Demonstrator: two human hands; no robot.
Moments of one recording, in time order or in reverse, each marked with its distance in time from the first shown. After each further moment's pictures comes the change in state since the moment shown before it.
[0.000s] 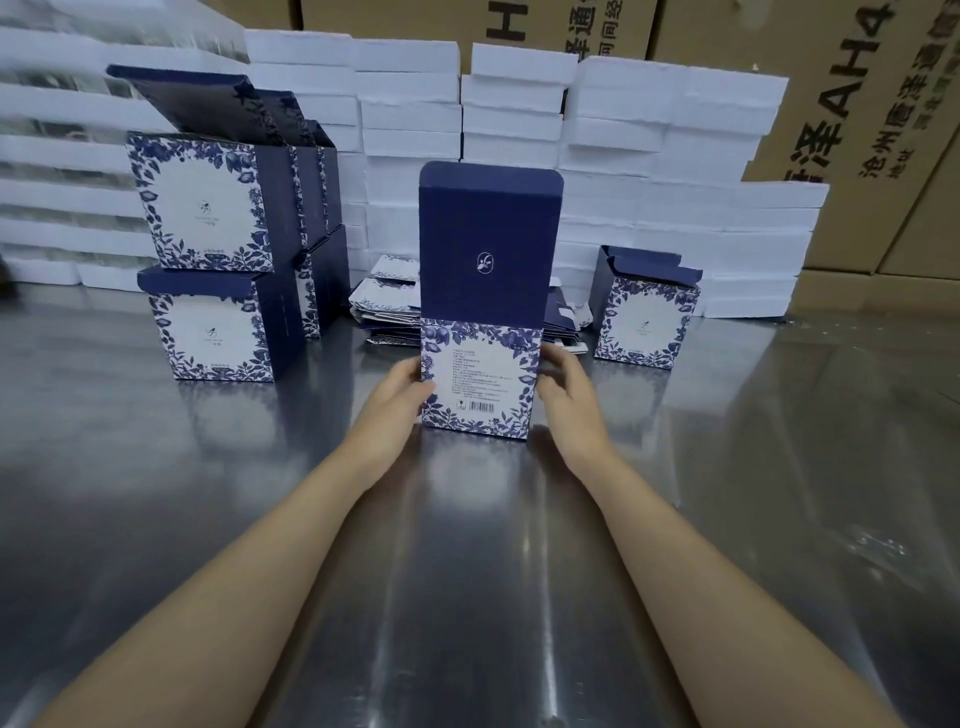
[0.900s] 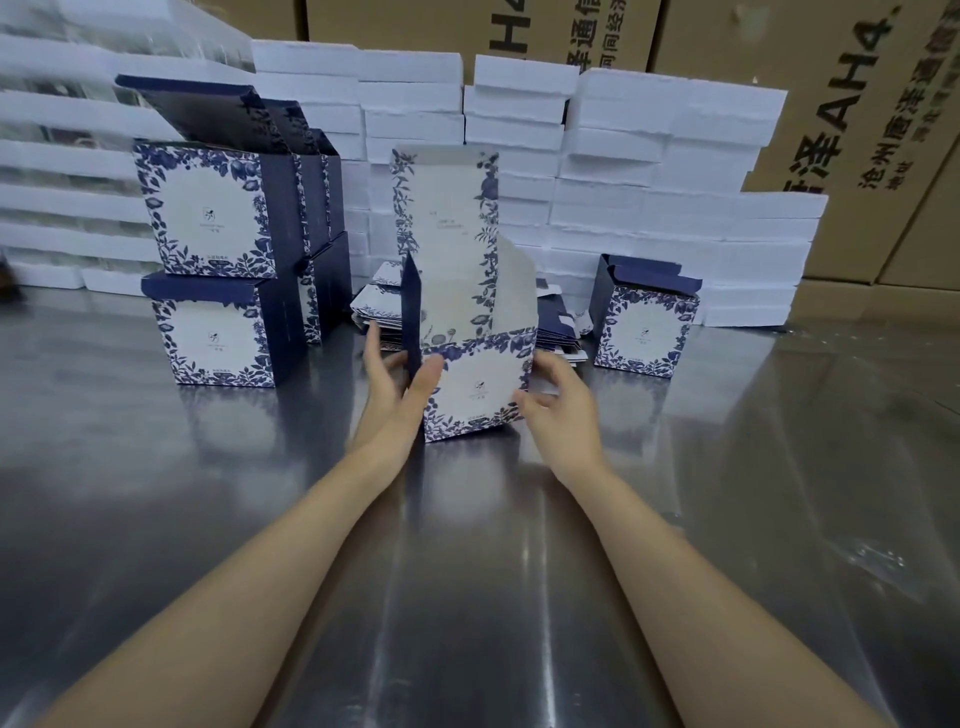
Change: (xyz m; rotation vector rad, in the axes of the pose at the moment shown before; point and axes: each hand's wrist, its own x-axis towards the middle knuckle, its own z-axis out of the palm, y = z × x) left_hand -0.010 0.015 0.009 -0.072 0.107 0.070; right_hand -0.003 -0.001 0.009 -0.172 0.027 -0.137
